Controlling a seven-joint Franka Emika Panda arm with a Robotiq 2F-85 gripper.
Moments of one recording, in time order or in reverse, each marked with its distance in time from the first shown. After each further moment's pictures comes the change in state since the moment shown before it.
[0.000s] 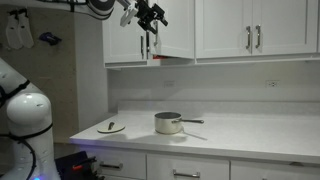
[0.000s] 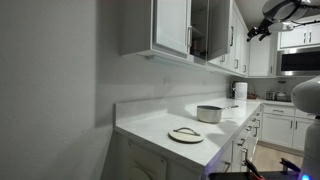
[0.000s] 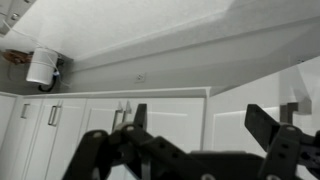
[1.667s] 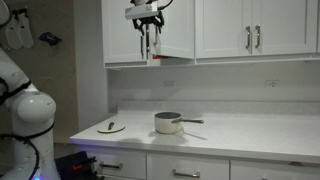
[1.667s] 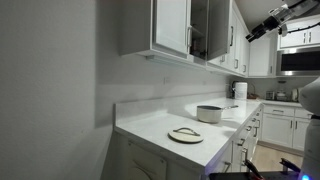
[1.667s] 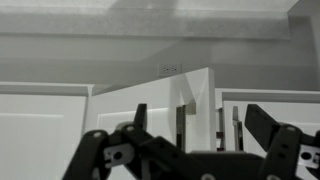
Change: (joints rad) arm 0.204 0.100 -0.258 0.253 0.539 -0.555 -0.738
